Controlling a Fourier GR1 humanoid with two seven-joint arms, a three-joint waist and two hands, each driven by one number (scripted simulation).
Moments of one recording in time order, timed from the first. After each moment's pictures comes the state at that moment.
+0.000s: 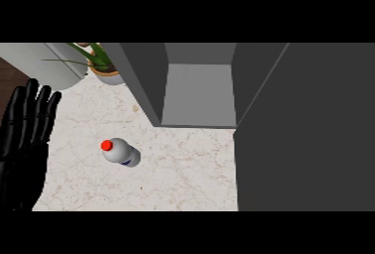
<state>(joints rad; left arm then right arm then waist) 0.01 0.11 -0.02 -2.10 -0.02 0.01 0.02 0.04 -0.10 0.00 -2.10 0.00 -0.03 -0.01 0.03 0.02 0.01</state>
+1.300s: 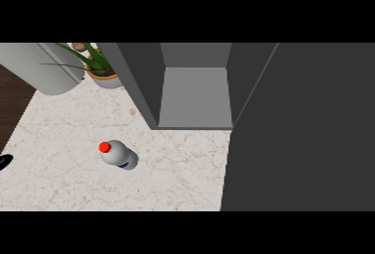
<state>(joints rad) 0.22 0.50 0.29 -2.27 1.17 -0.44 0.38 0.21 -0.10 0.26 -2.47 -0.07 0.03 0.31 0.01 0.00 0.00</state>
